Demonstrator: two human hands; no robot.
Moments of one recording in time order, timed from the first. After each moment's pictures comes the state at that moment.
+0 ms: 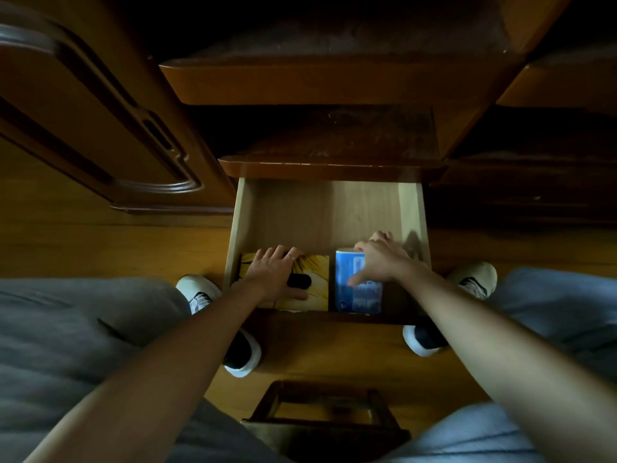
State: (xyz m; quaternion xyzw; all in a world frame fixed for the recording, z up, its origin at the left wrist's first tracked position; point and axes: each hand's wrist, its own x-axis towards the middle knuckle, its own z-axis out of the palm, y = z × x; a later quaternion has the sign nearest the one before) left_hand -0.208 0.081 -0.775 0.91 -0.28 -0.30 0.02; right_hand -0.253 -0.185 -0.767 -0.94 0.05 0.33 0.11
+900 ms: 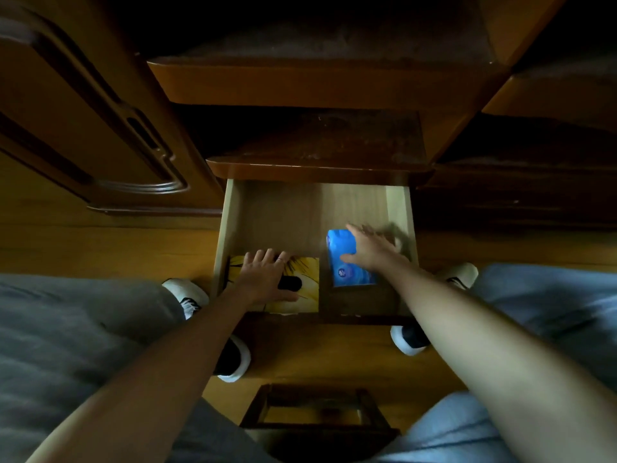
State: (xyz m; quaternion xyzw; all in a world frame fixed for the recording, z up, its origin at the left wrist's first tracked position) left_hand -0.205 0.079 -0.781 0.91 -0.28 -0.31 -0.01; right_hand -0.233 -0.185 -0.769 -0.93 0.15 0.29 0.17
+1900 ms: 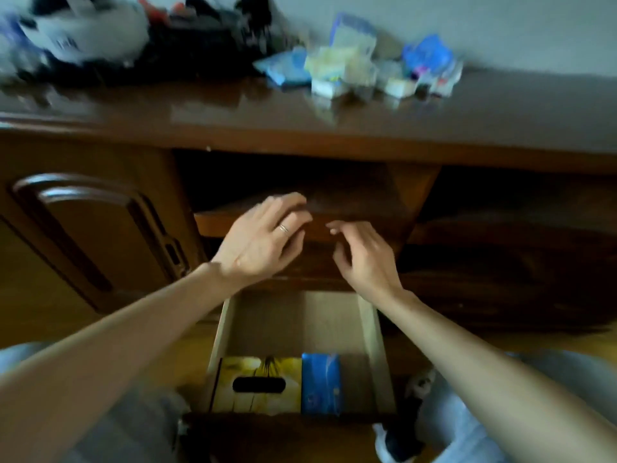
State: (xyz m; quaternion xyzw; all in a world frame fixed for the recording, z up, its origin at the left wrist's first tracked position) left_hand -0.147 0.036 -0.476 0.79 -0.49 0.31 0.17; right_hand -0.224 -0.186 -0.524 -0.93 -0.06 -0.30 0.18
